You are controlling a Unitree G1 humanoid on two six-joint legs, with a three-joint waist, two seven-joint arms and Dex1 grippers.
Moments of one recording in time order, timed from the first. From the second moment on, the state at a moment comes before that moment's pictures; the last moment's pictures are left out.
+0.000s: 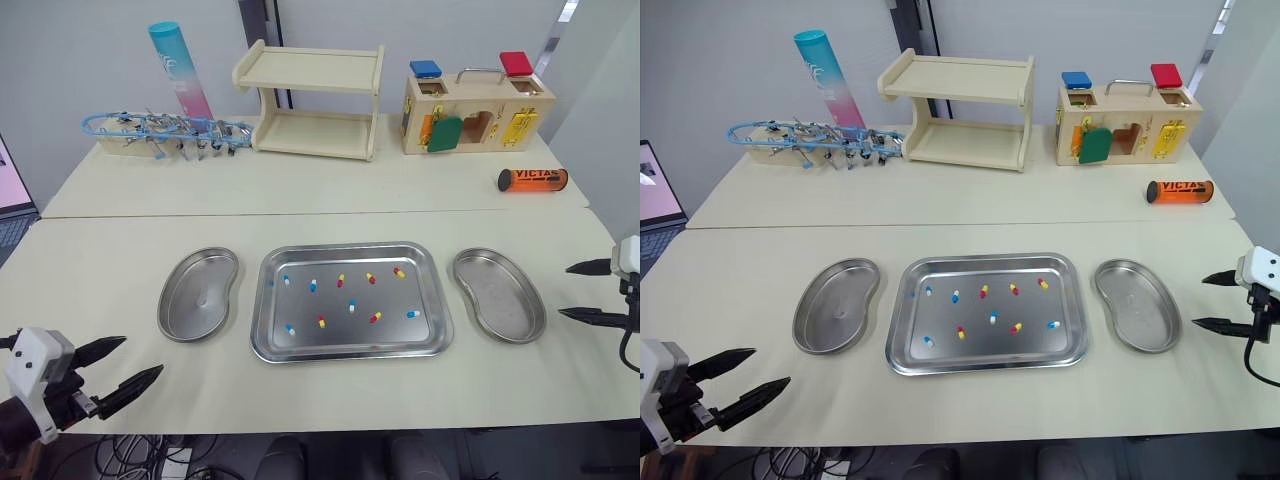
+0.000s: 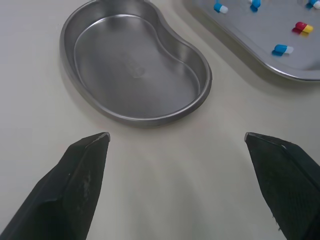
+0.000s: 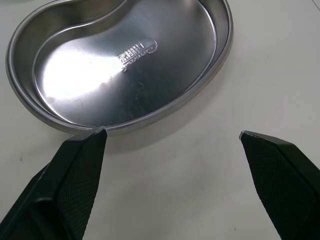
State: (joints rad) left arm 0.52 0.71 0.73 -0.28 -0.53 0.34 -1.06; right arm -0.45 -1.15 -0.12 0.74 0.15 -0.21 1.48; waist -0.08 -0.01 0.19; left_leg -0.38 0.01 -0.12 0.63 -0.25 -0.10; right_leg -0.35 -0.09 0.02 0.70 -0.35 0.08
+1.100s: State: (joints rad) left arm 0.52 0.61 0.54 -0.38 -0.55 0.08 -1.15; right arm -0.23 -1.21 -0.25 0.33 0.30 -0.02 1.50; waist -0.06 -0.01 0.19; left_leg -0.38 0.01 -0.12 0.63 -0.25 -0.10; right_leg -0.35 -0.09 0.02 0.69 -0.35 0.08
